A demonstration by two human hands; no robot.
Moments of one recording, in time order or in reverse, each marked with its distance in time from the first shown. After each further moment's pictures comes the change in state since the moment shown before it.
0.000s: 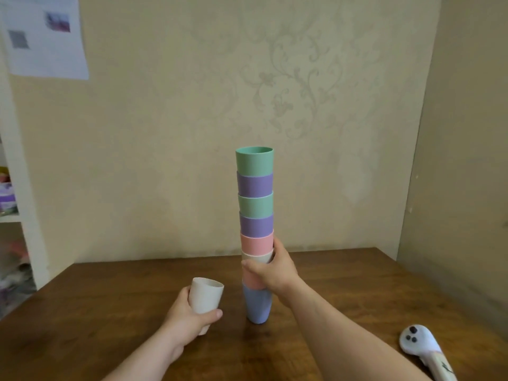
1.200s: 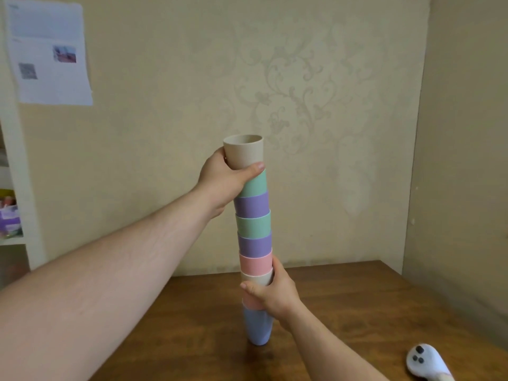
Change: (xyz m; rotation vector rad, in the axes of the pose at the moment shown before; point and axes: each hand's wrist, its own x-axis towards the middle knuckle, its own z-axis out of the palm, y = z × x) left_hand -0.020 0.312 -0.030 -0.264 0.045 0.687; right_hand -0.007 0.000 -0.005 -0.007 -0.037 -0.043
